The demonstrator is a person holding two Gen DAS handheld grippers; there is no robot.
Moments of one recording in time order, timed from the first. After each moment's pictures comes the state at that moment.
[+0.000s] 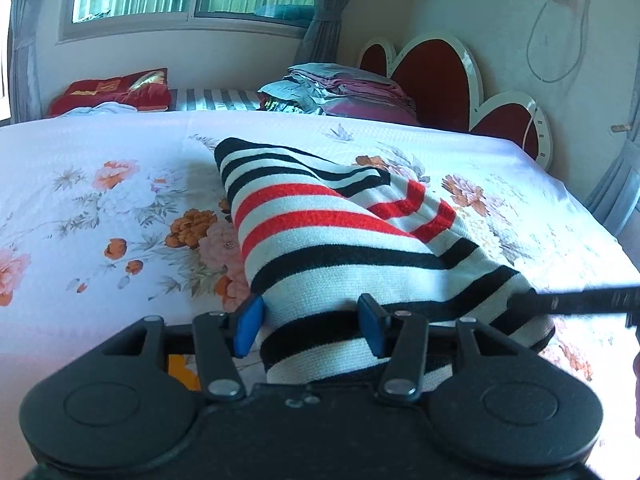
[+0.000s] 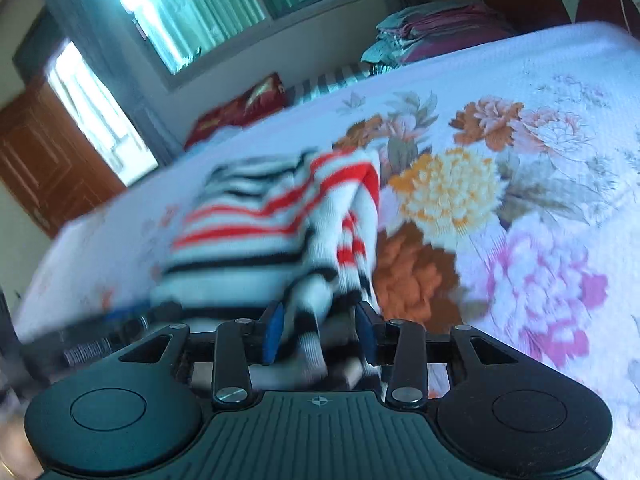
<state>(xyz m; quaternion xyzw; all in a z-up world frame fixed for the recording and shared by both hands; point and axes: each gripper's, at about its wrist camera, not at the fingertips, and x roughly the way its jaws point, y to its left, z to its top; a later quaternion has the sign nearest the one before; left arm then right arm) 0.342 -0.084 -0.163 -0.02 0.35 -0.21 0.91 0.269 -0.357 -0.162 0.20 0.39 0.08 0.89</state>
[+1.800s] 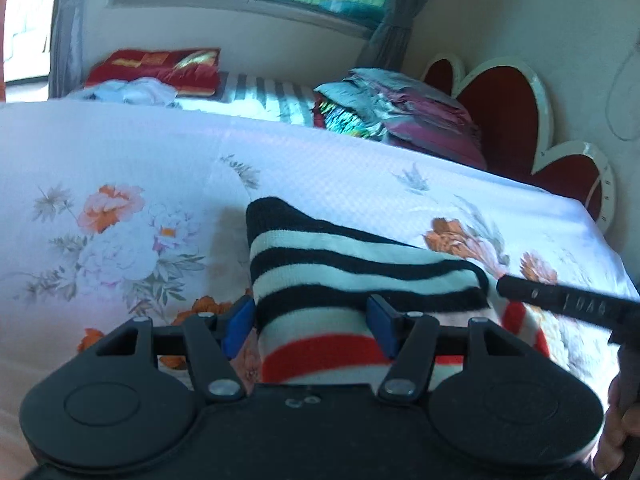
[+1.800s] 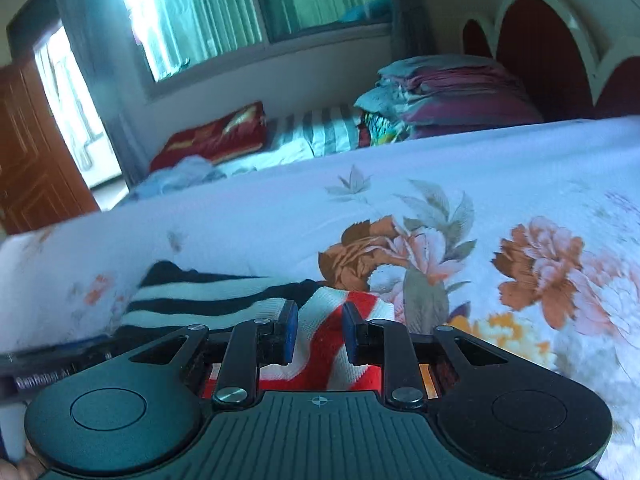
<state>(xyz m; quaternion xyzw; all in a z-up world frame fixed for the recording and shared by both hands) 0.477 -0.100 -0.169 -0.08 0.38 -0.12 0.91 0.435 -0.342 -0.162 0.13 0.35 0.04 0.93</state>
